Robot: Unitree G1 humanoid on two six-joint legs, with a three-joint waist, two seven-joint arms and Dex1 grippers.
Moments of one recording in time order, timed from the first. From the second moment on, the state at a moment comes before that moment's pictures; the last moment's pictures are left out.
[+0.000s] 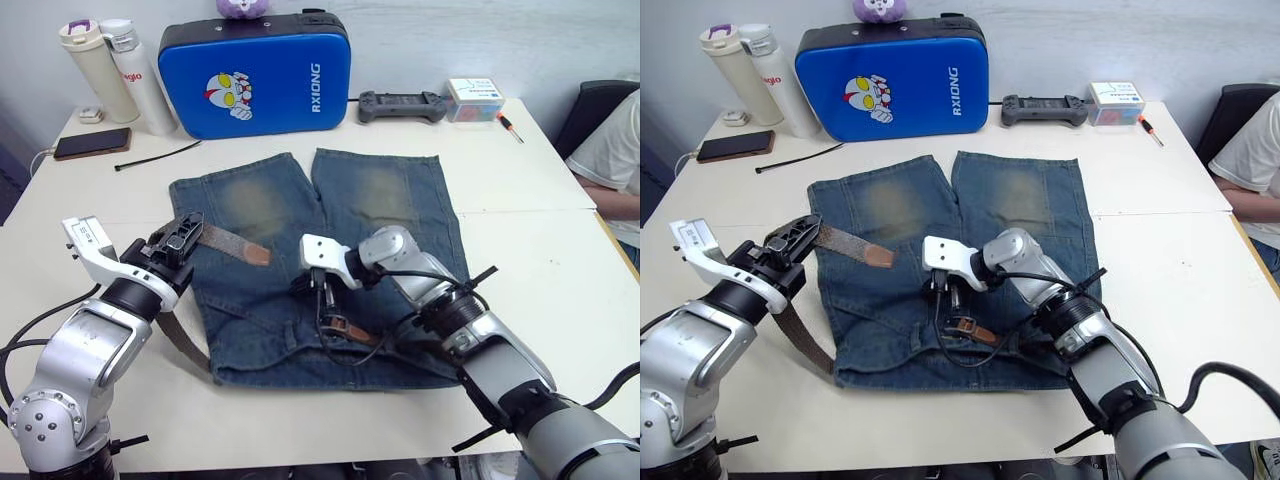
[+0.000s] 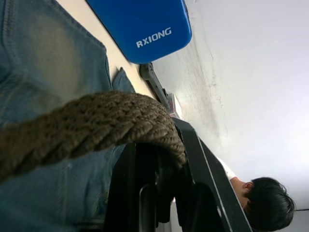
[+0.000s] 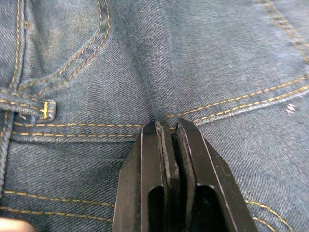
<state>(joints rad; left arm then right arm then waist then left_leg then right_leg) -0.09 0.44 0.43 -0.65 -1.97 0.54 0.75 -0.95 -0.26 0.49 0.55 -0.02 0.19 1.14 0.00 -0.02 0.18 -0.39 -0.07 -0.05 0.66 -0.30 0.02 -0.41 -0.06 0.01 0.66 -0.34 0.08</state>
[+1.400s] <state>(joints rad) -0.14 0.61 0.35 -0.46 -1.97 0.61 0.71 -0.81 -0.47 0.34 0.01 0.10 0.53 1.22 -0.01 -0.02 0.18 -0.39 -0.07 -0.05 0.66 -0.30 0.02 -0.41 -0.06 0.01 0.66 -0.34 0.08</state>
